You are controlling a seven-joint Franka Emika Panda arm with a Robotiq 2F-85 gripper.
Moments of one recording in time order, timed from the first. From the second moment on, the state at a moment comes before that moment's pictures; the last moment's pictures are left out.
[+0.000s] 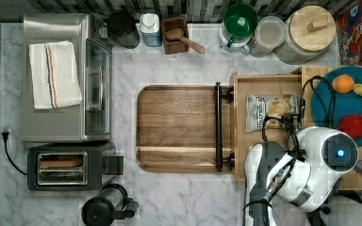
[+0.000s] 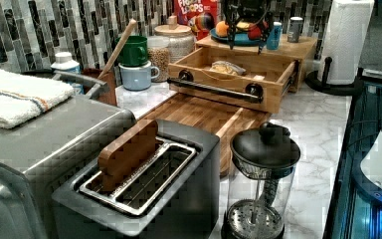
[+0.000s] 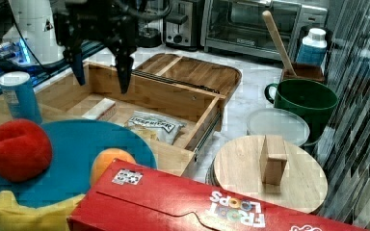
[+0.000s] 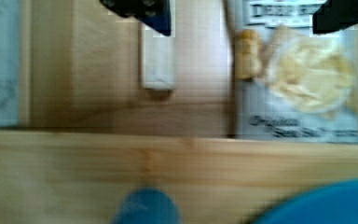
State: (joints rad) arm -0.32 0.04 -0.20 -2.33 -0.05 0.85 0.24
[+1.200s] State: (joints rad) arm -0.32 0.07 -0.23 -2.54 -0.04 1.05 0.24
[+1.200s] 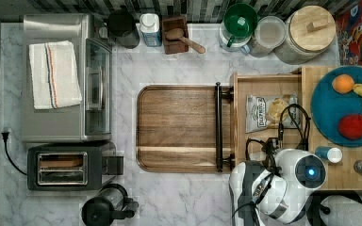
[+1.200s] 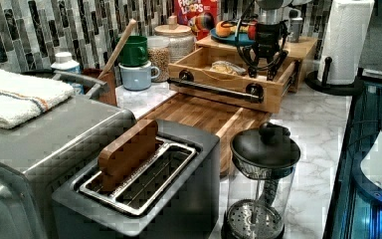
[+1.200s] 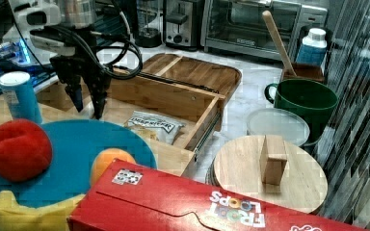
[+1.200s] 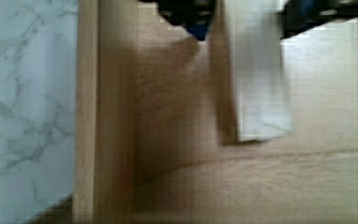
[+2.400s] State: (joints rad) arm -0.33 0.03 -0.20 -2.54 -0.19 1.00 0.26
